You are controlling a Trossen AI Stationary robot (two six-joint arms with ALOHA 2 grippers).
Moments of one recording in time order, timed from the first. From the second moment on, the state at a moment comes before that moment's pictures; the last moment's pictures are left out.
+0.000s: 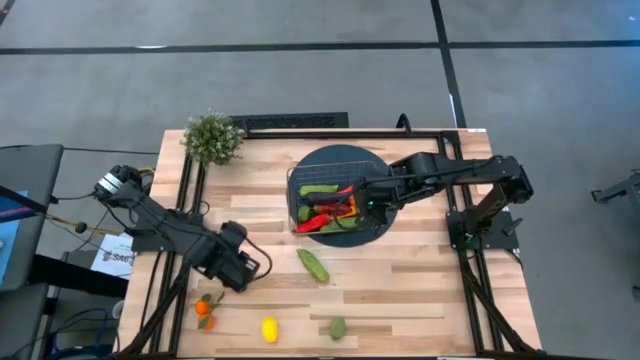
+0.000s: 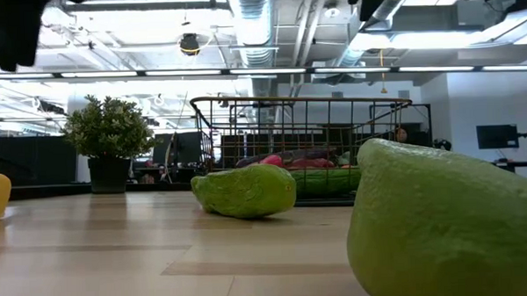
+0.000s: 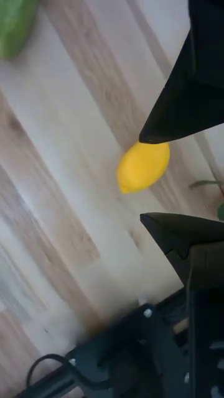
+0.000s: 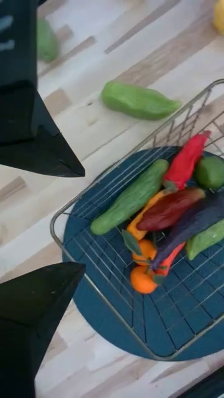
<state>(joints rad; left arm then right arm) -0.61 1.47 1.26 -1.41 -0.21 -1.65 0.13 1.66 1.86 -1.47 0.22 0.72</state>
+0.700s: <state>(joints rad) -0.80 1.59 1.26 -1.35 -0.13 -2.39 0.12 1.66 1.86 -1.48 0.24 0.37</state>
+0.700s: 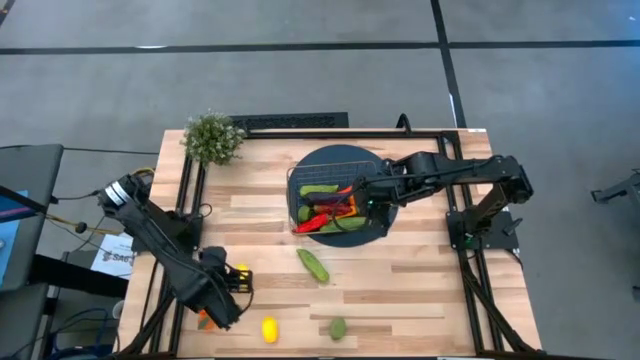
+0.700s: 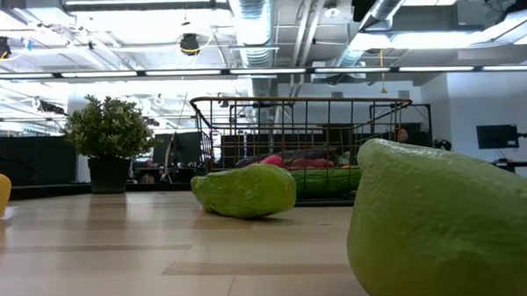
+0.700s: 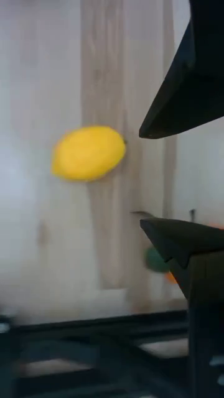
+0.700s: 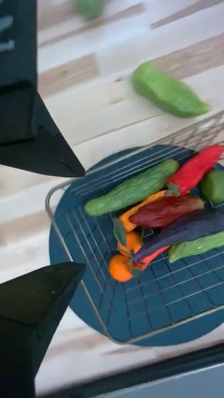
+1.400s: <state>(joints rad) -0.62 1.78 1.26 -1.22 -0.04 -2.40 0.01 1.59 1.86 -1.50 0.32 -0.01</state>
